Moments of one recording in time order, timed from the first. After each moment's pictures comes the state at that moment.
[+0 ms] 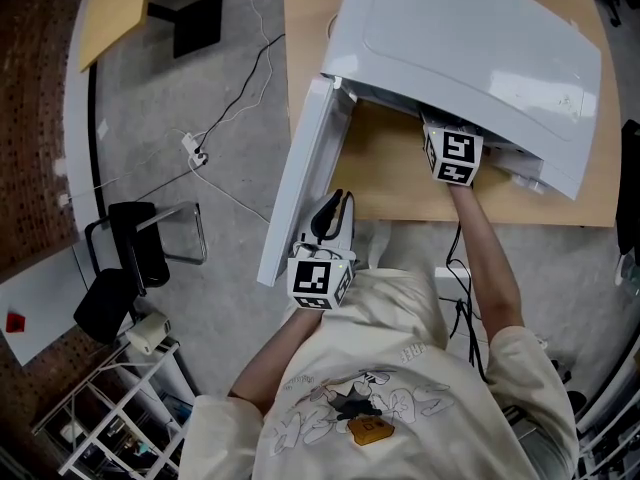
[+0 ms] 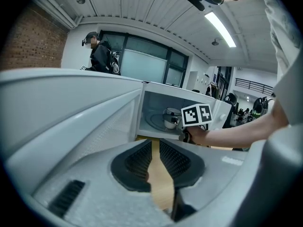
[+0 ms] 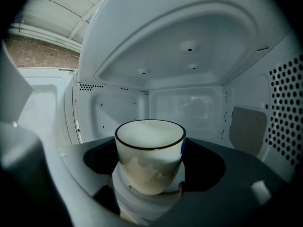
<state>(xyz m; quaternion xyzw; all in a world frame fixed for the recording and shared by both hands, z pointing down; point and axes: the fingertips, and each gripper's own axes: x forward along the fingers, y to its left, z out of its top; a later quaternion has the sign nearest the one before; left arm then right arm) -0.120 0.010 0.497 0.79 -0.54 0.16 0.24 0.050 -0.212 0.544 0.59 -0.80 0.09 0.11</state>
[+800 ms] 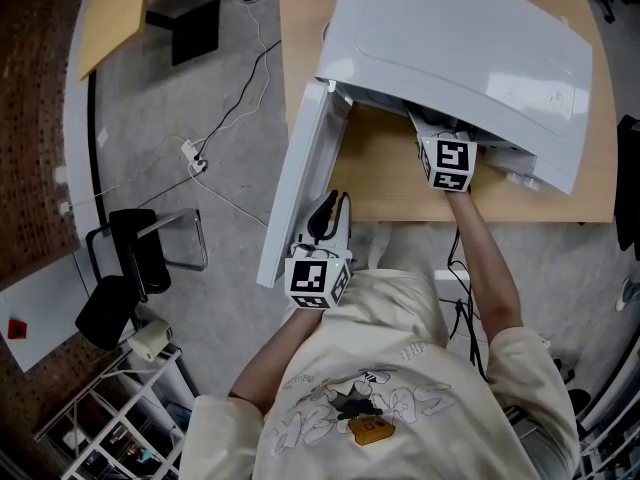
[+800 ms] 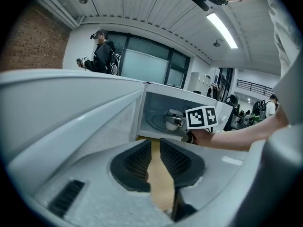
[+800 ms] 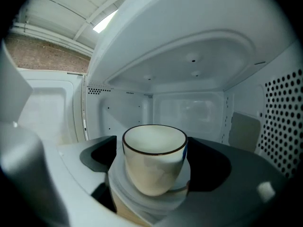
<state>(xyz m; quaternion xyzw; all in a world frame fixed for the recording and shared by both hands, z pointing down) -0.122 0.007 0.497 0.79 -0.54 0.15 0.24 0.046 -0.200 0.534 0.58 -0.81 0.07 0.11</state>
